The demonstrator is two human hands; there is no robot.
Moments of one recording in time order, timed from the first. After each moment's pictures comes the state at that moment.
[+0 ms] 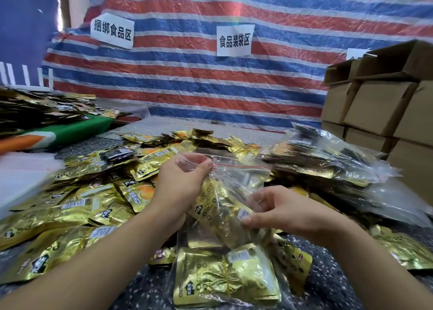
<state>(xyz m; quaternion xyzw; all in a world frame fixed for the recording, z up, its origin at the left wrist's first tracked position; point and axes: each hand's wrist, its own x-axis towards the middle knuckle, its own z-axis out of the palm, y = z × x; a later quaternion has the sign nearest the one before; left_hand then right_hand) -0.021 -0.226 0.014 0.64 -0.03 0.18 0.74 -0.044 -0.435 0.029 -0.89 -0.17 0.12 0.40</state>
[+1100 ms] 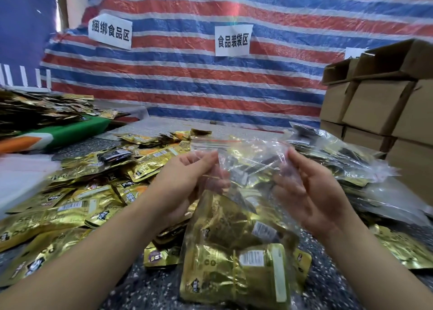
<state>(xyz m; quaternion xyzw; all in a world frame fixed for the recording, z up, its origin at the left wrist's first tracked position) -0.026 -0.219 0.028 0.56 -0.15 -0.03 0.81 -0.041 -0.444 0.042 -0.46 -0.16 0.08 0.87</state>
